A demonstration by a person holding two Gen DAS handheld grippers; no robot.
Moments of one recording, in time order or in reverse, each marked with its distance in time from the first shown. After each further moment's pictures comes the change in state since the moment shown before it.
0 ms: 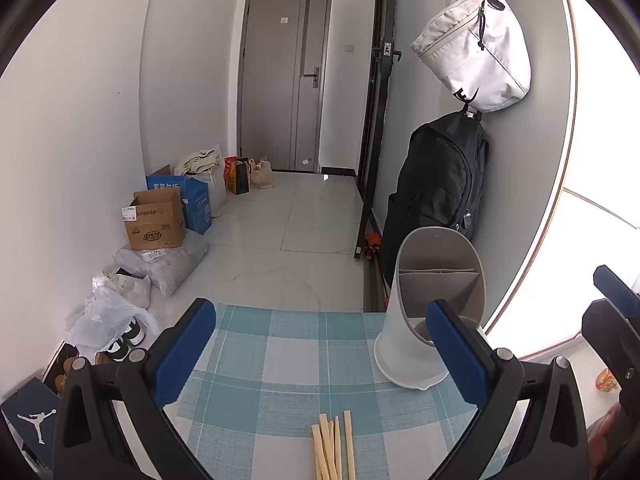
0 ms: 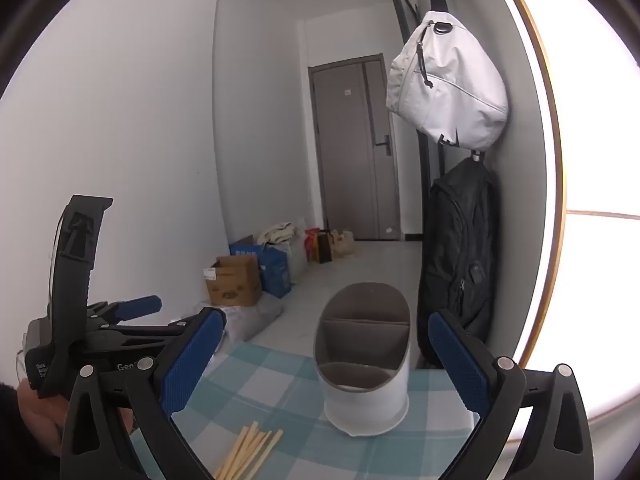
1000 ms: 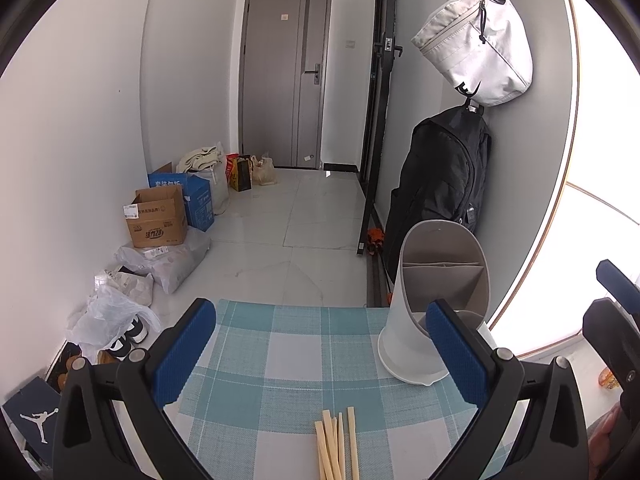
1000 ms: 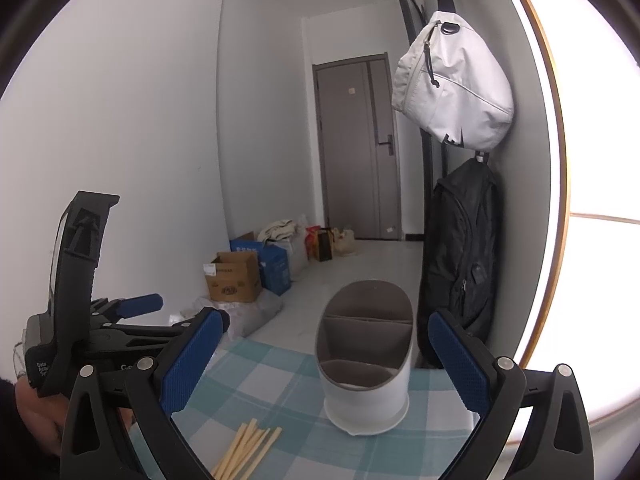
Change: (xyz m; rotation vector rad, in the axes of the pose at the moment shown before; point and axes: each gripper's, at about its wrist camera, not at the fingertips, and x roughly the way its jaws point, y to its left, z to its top) left arm 0.001 0.001 -0.004 0.011 -0.045 0.007; right arm 0.005 0.005 -0.003 -0.018 0.009 -0.004
